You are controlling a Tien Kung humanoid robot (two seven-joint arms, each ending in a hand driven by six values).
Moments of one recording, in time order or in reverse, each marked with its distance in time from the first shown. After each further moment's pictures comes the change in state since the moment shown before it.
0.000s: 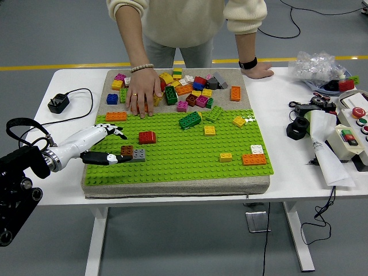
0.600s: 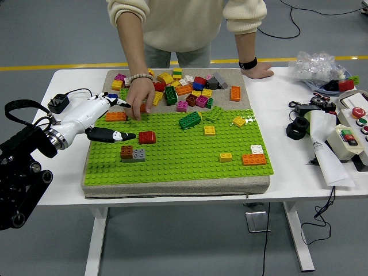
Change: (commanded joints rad) left arm -0.102 -0.067 -0.023 0.044 0.074 0.128 -0.002; right arm 0.003 -0.004 0.000 0.000 0.006 0.003 -0.002
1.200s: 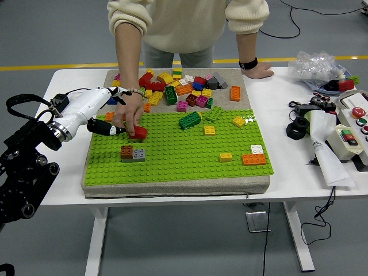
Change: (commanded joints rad) left arm -0.029 -0.042 -0.034 0.060 -0.004 0.068 -0.032; right arm -0.001 0.002 -0.003 0.000 -0.008 0.001 0.002
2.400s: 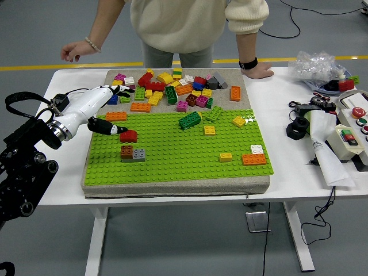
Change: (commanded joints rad) left arm -0.010 -0.002 -0.006 0.007 -0.042 -0.030 -0.028; right arm 0.002 0.000 0.004 0.000 0.001 -0.001 -0.001
